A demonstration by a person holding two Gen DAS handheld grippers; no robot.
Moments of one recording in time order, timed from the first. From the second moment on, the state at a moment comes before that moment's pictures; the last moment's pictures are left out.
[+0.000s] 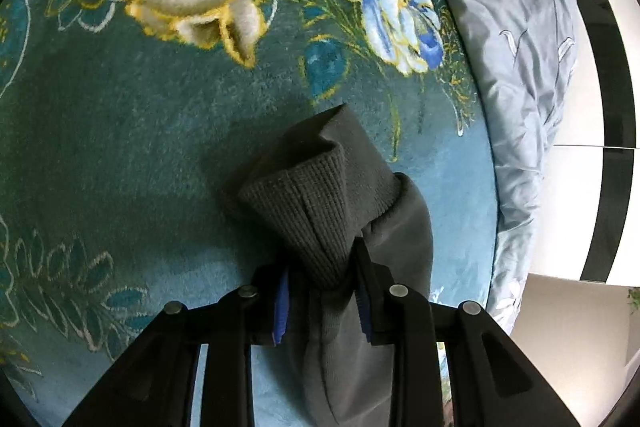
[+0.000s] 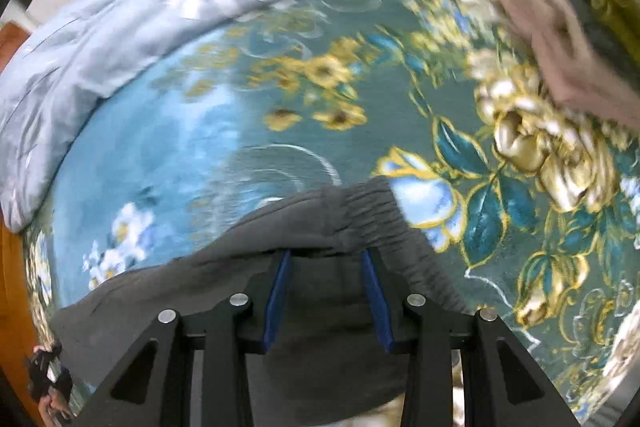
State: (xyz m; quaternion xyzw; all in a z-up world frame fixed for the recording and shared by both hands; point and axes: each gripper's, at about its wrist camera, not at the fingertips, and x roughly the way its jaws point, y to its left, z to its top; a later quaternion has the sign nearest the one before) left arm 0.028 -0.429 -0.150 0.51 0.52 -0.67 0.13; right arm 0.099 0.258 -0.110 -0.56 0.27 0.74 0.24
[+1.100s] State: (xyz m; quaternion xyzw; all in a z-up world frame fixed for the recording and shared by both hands) left arm 0.025 -0.095 0.017 0.51 0.01 -0.86 -0.03; right arm 0.134 0.182 -0.029 -0.59 0.19 0.78 0.12
